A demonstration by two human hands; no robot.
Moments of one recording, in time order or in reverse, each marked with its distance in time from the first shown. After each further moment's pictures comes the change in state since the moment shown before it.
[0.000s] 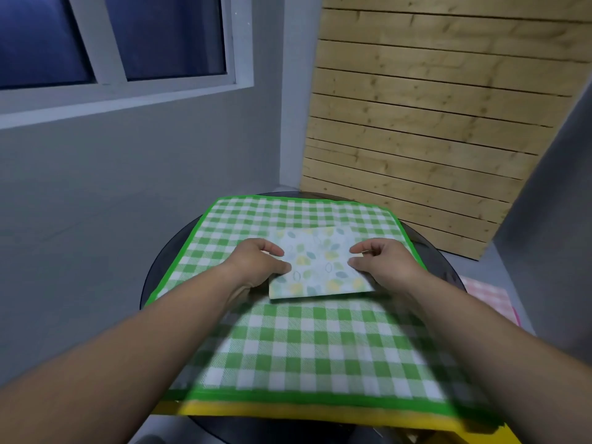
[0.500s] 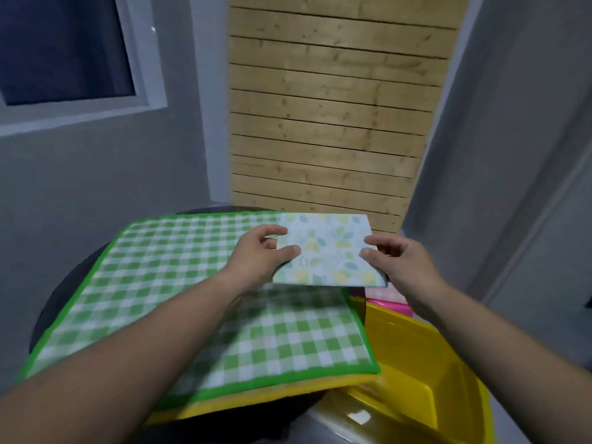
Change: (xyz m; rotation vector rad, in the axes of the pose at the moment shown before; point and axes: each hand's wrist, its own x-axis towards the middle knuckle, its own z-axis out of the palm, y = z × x) left_hand -0.052 0.047 0.132 -0.059 -0.221 0.383; right_hand -0.099 0.040 -0.149 0.288 0.302 -0.095
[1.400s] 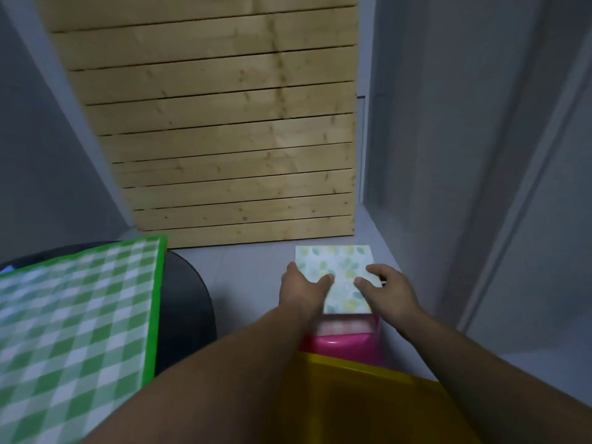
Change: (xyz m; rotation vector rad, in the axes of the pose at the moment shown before) left_hand 0.241 -0.160 0.345 0.364 -0.019 -0.163; right_hand 0.244 0.264 -0.171 -0.277 0.231 0.090
